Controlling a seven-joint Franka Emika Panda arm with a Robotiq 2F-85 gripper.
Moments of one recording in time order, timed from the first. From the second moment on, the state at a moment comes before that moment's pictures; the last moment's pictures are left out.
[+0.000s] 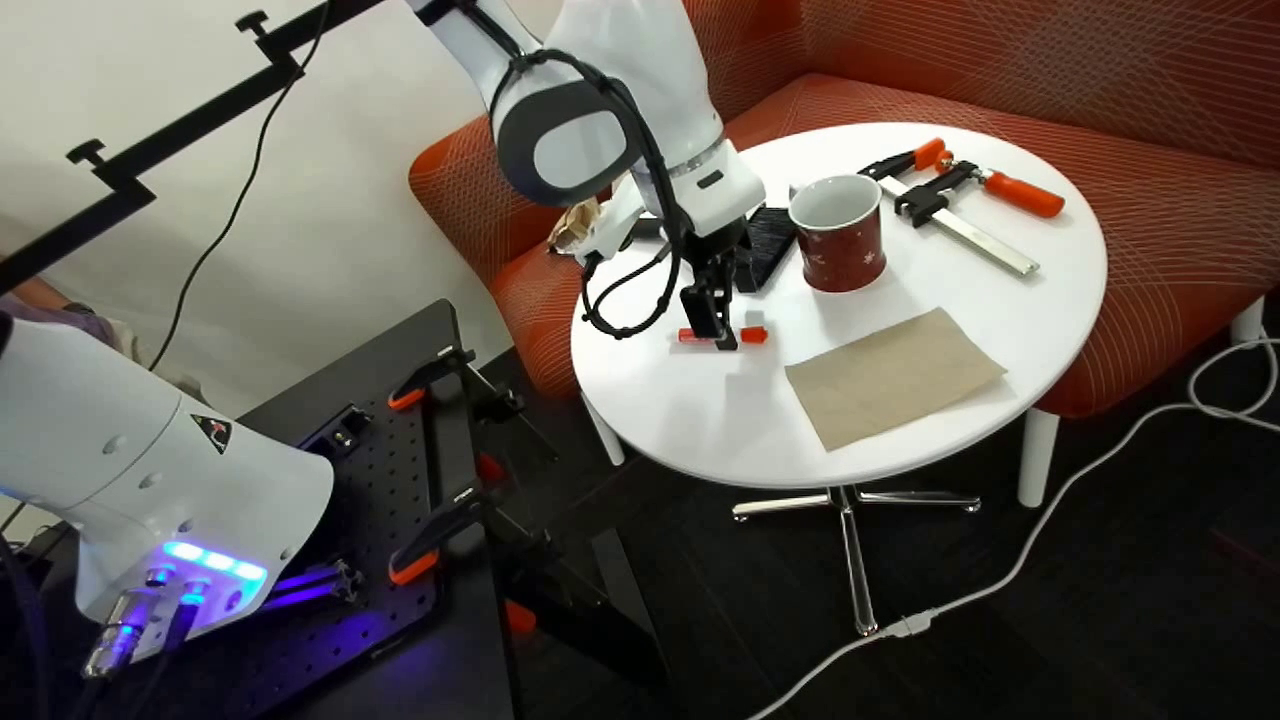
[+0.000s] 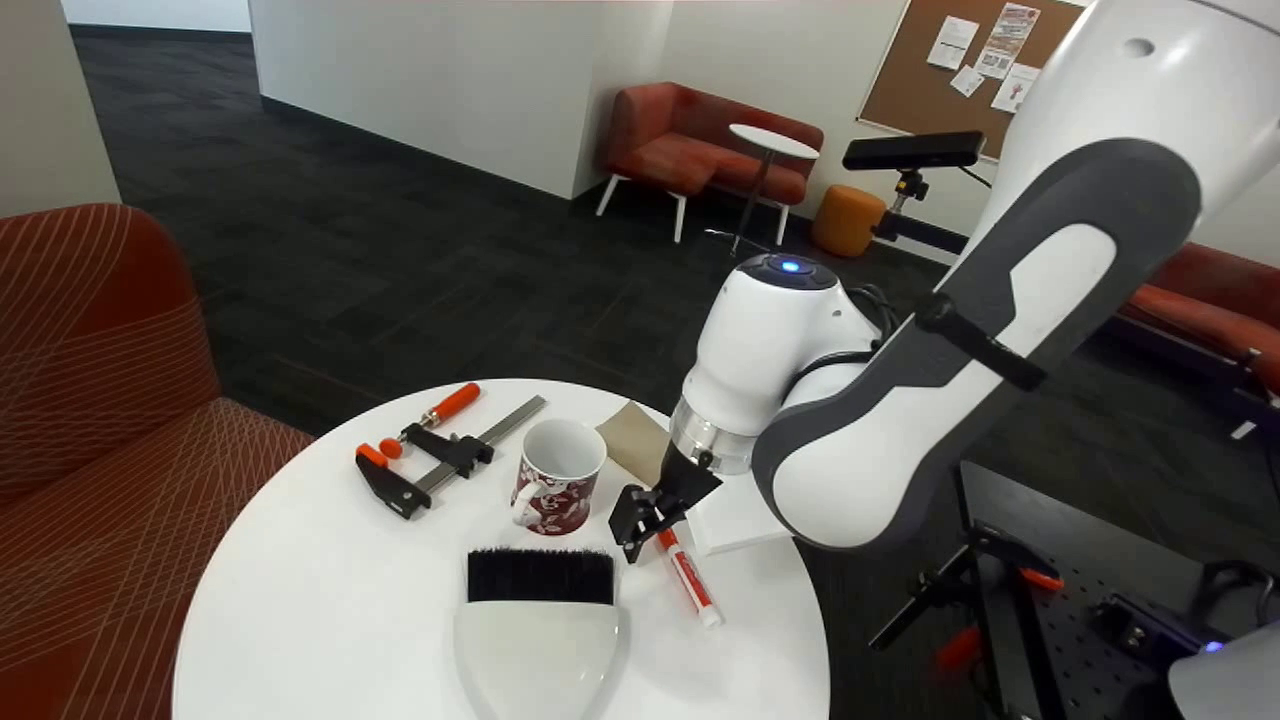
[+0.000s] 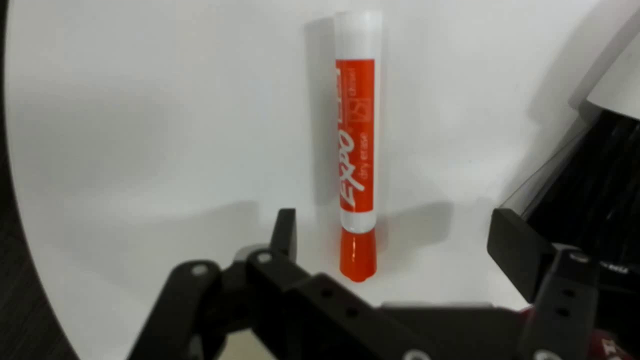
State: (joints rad) arm 0.19 0.70 -0.12 -2.26 0.22 2.97 0.66
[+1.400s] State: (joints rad) arm 0.36 0.55 -0.22 -2.37 0.22 2.97 0.66
